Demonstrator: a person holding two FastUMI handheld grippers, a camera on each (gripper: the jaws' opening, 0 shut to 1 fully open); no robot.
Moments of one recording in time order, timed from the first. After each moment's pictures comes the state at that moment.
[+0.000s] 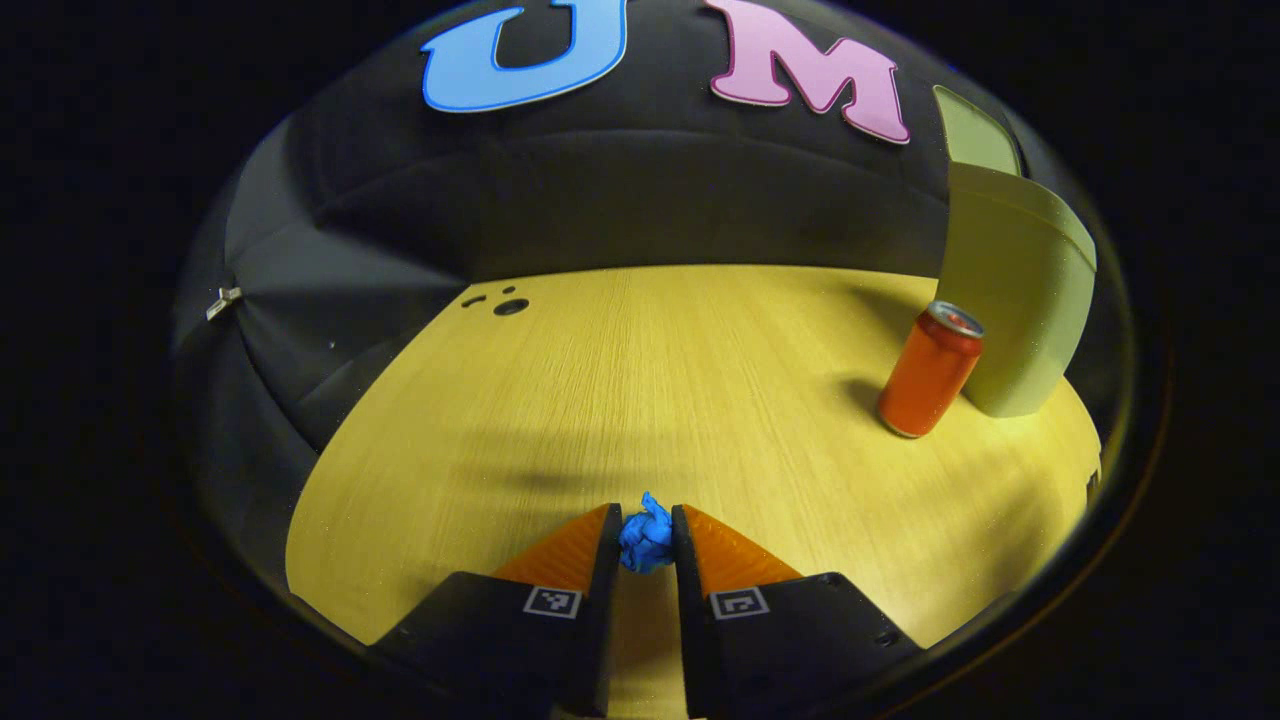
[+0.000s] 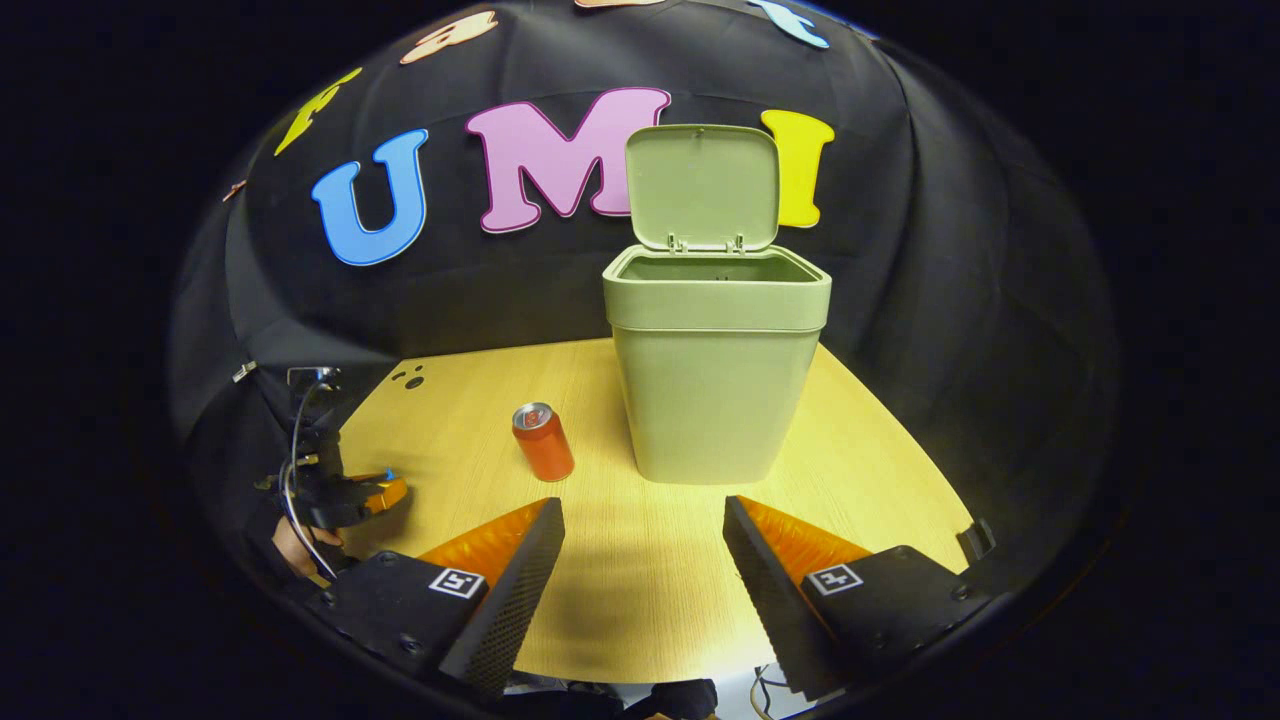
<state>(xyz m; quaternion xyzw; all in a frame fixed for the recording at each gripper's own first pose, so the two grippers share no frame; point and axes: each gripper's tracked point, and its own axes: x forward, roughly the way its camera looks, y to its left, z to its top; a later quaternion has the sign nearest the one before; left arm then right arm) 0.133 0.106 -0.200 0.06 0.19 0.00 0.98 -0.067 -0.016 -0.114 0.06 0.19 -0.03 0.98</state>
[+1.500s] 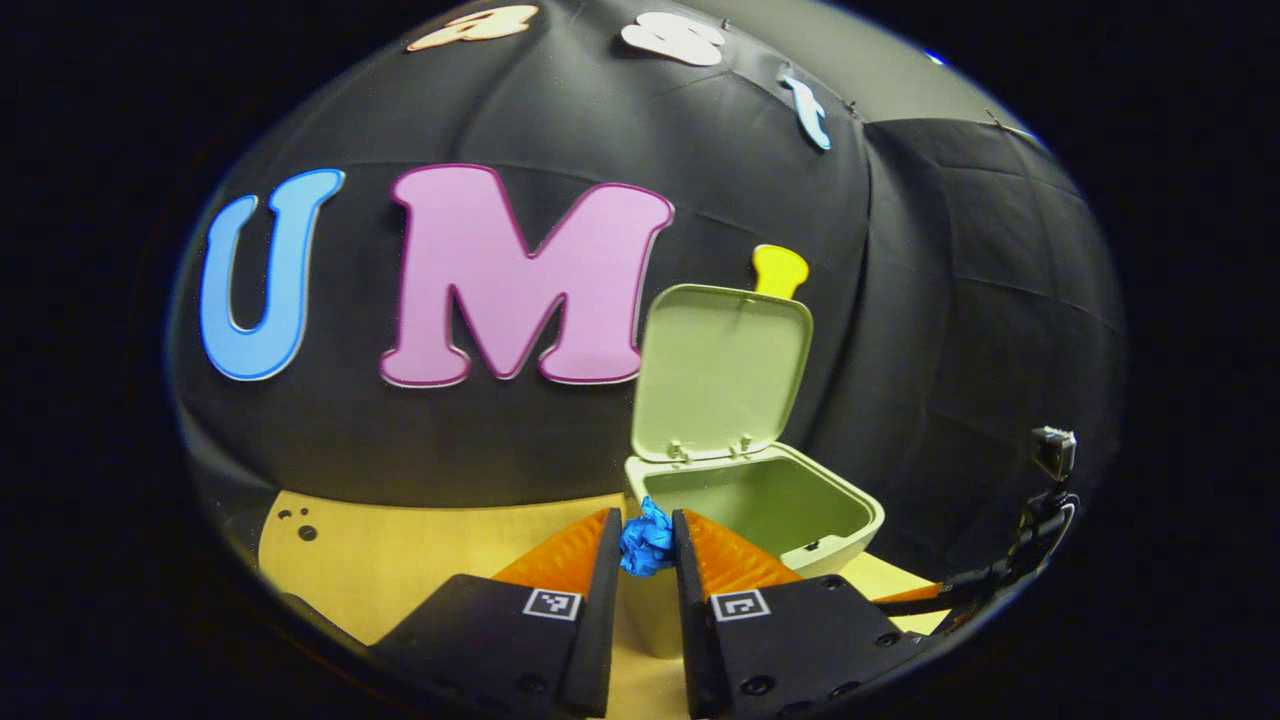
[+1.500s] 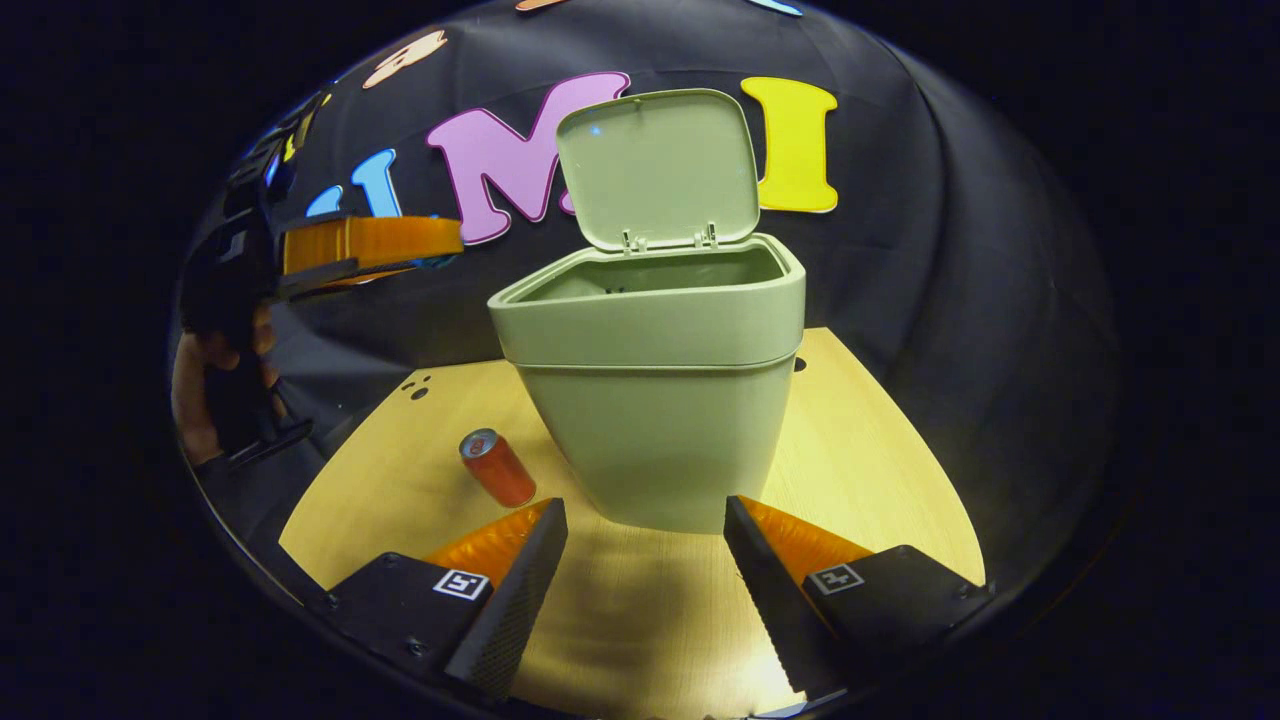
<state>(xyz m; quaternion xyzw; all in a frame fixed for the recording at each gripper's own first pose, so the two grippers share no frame) 0.135 -0.258 0.079 0.05 0.00 -0.26 0.96 0.006 -0.102 -0.132 0.08 0.20 0.05 0.98</state>
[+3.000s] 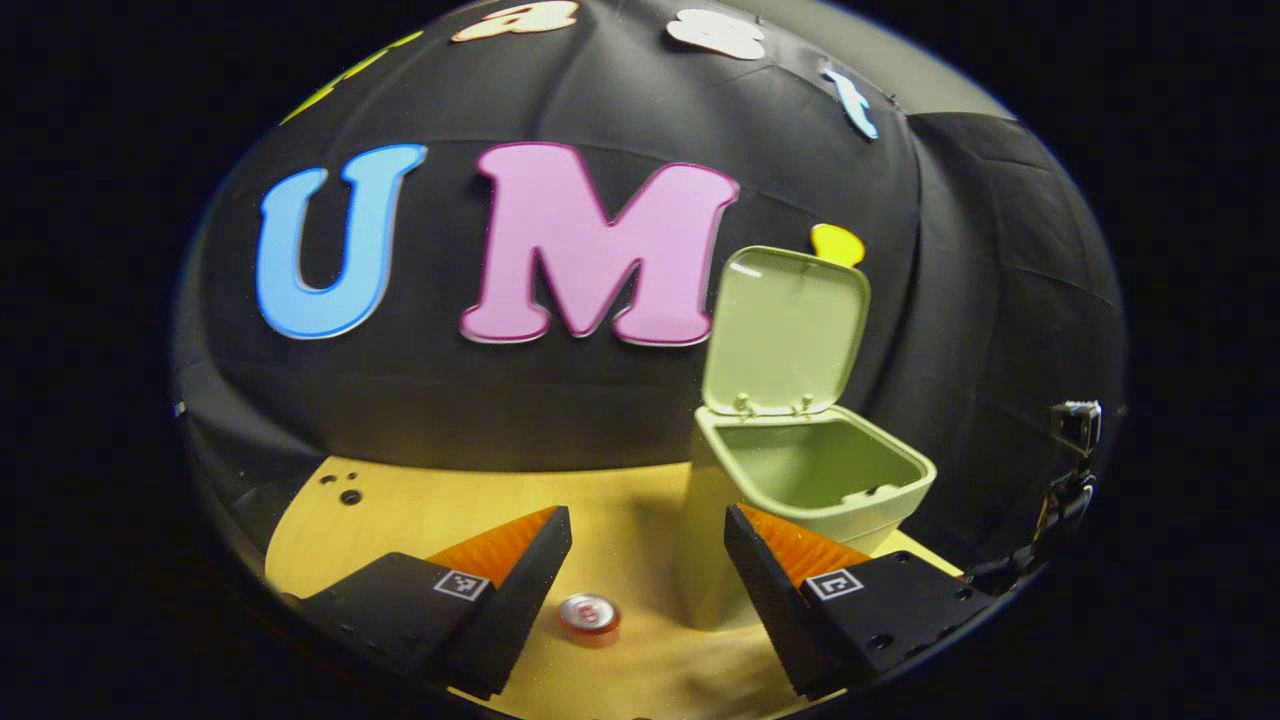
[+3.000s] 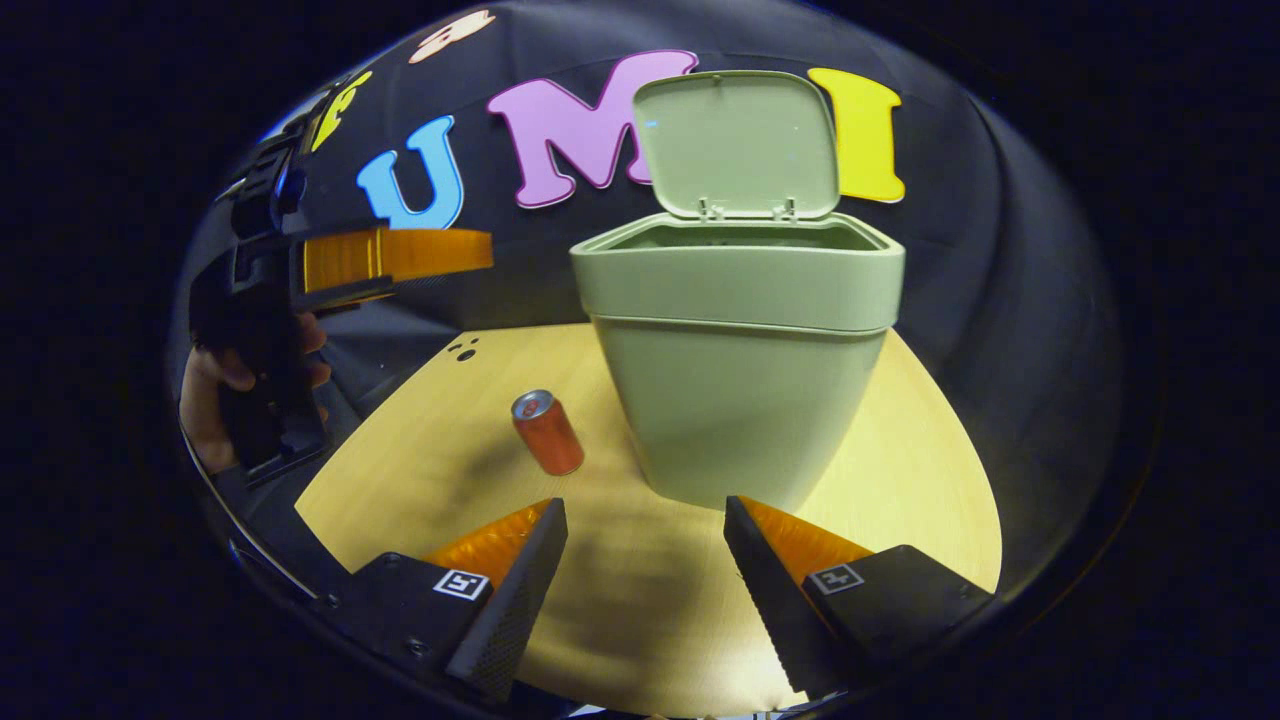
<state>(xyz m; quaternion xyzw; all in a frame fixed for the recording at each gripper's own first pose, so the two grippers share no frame) 0.115 -0.149 0.031 0.03 0.03 -0.13 0.99 -0.008 -0.045 -0.150 0.05 0.22 0.12 0.97</state>
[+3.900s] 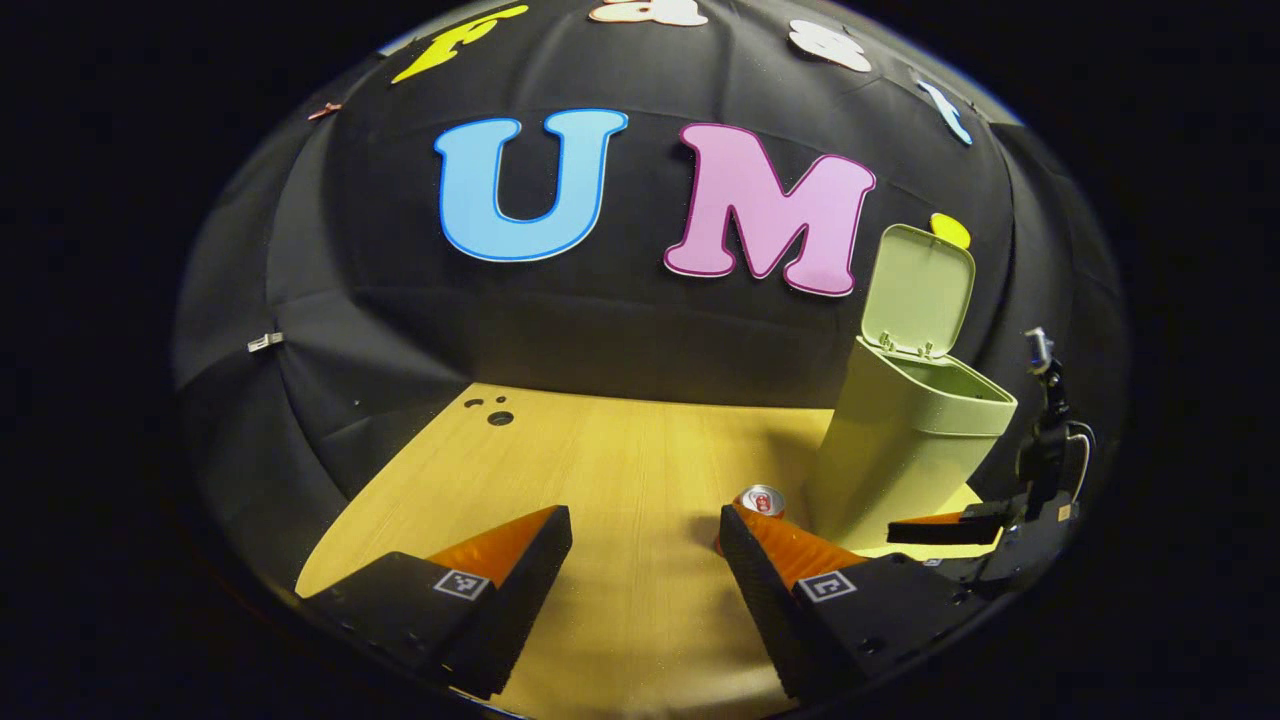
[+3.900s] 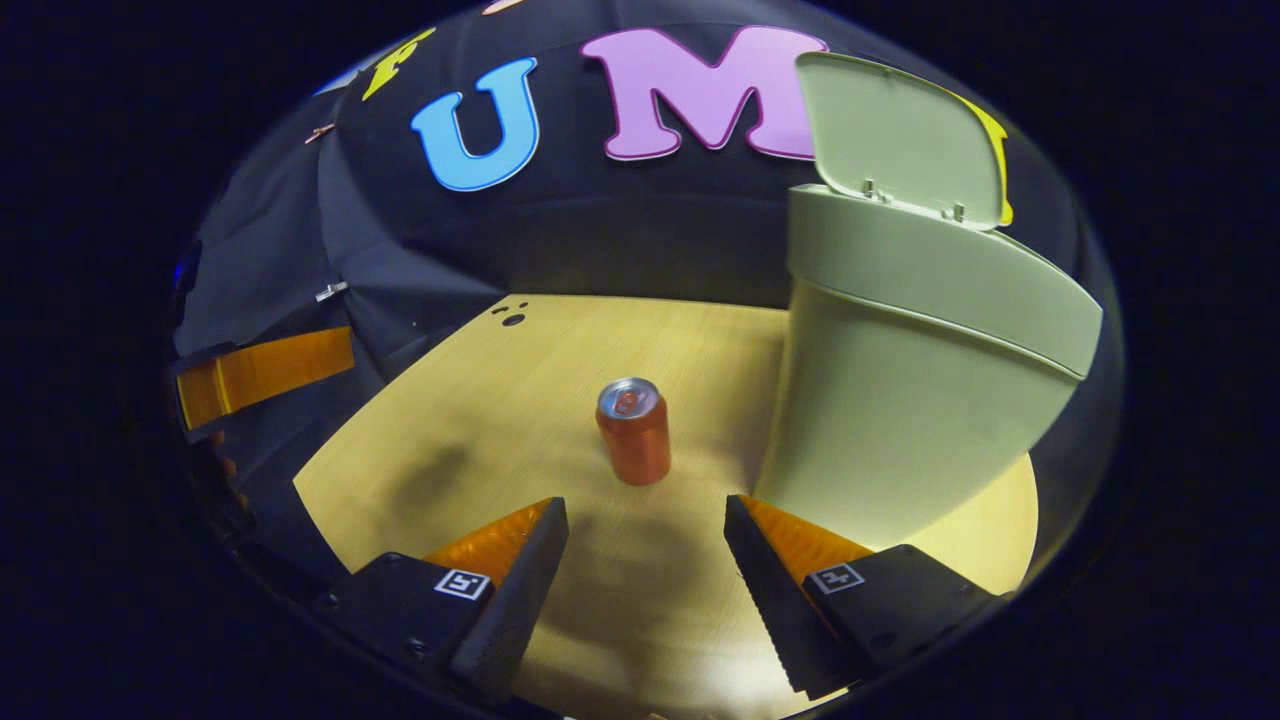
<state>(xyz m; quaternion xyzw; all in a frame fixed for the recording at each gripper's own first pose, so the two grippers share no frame) 0.024 0.009 -0.037 0.00 0.08 0.00 1.00 0.039 0.072 -0.179 0.00 0.24 0.18 0.95</state>
